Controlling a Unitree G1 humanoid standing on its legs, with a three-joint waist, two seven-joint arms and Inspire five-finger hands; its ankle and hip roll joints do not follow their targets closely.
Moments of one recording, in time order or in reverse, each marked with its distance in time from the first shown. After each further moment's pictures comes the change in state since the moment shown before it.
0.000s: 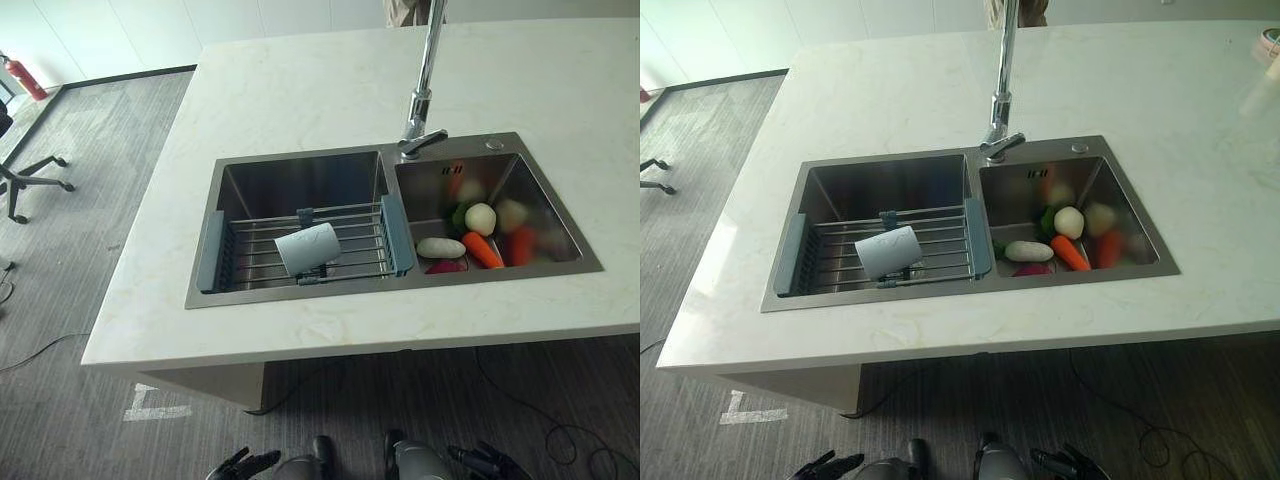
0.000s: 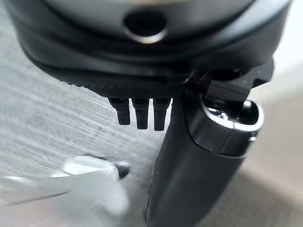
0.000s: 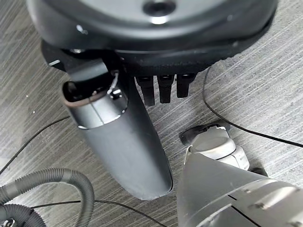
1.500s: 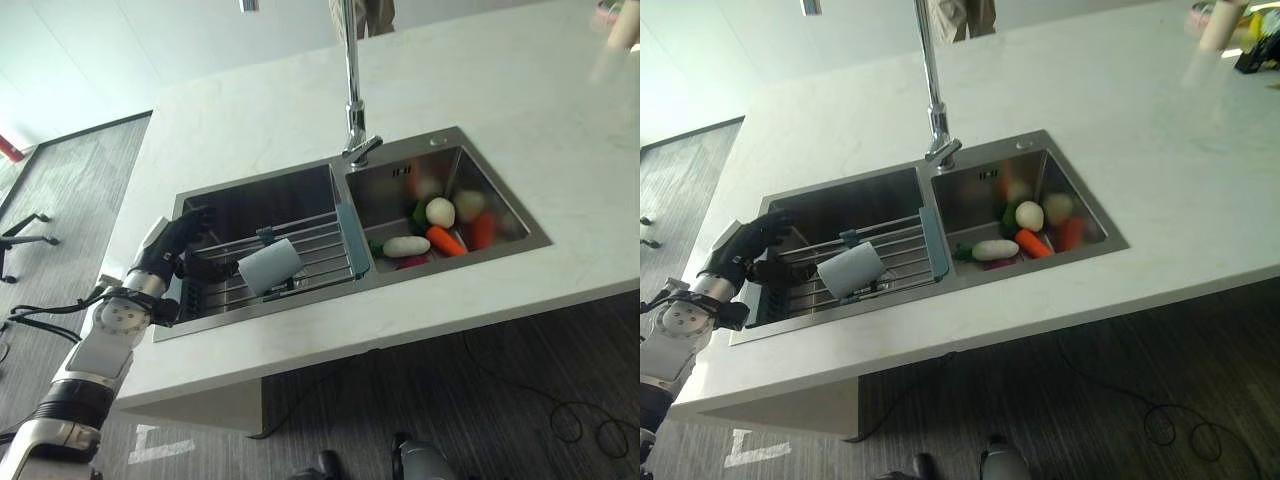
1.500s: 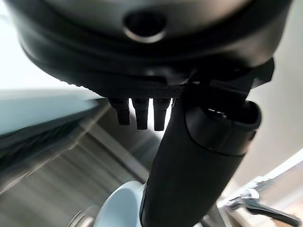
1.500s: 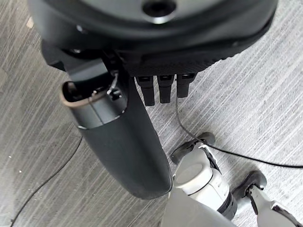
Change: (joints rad) left arm -0.311 0.656 -0.266 -0.885 0.349 0.062 -0.142; right arm 0.116 -0.026 -0.021 -0.029 0.084 -0.001 -0.014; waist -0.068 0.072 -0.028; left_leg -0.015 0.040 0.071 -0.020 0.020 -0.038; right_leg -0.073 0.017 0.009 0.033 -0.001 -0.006
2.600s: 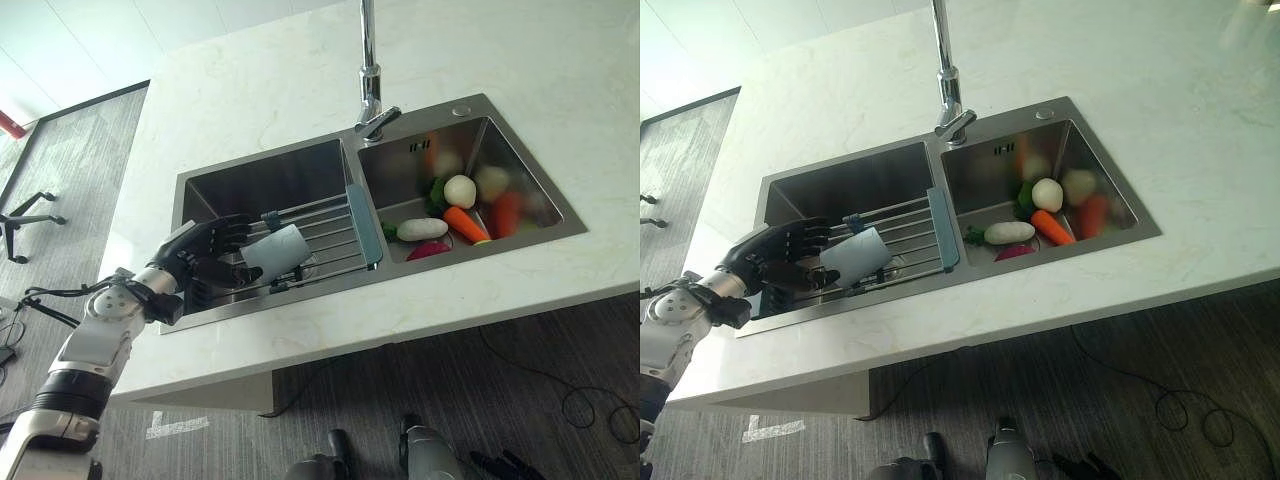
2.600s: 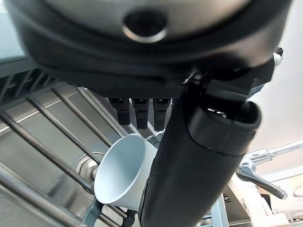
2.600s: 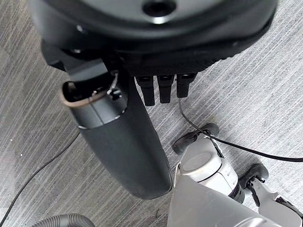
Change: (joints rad) left arm -0.057 0.014 0.000 -0.053 -0.106 0.023 -0.202; right arm -0.039 -0.021 0.004 -0.038 0.001 0.005 0.026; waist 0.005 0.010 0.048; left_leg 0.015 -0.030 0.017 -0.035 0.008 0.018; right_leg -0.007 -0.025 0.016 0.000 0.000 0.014
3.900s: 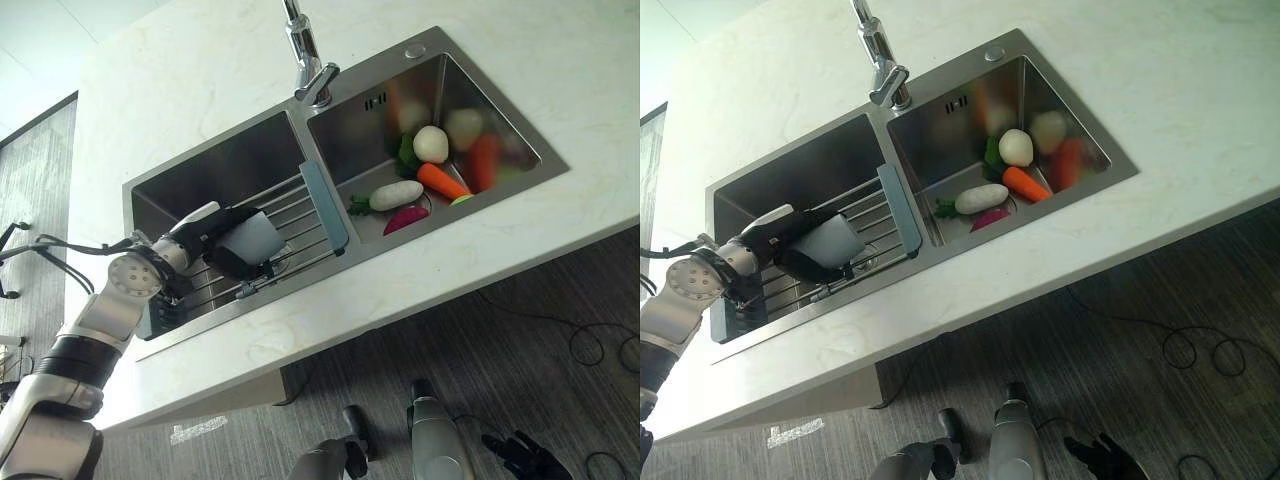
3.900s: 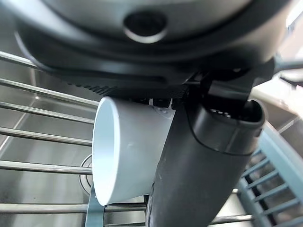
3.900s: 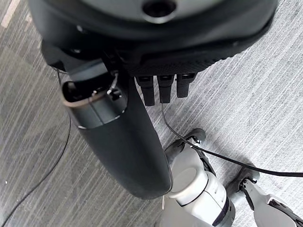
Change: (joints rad) left arm -0.198 0.047 -0.184 0.020 0.406 -0.007 0.003; right arm -0.003 -0.060 -0.012 -0.084 0.001 -0.001 0.000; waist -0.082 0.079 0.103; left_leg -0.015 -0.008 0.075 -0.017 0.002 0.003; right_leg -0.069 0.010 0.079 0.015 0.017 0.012
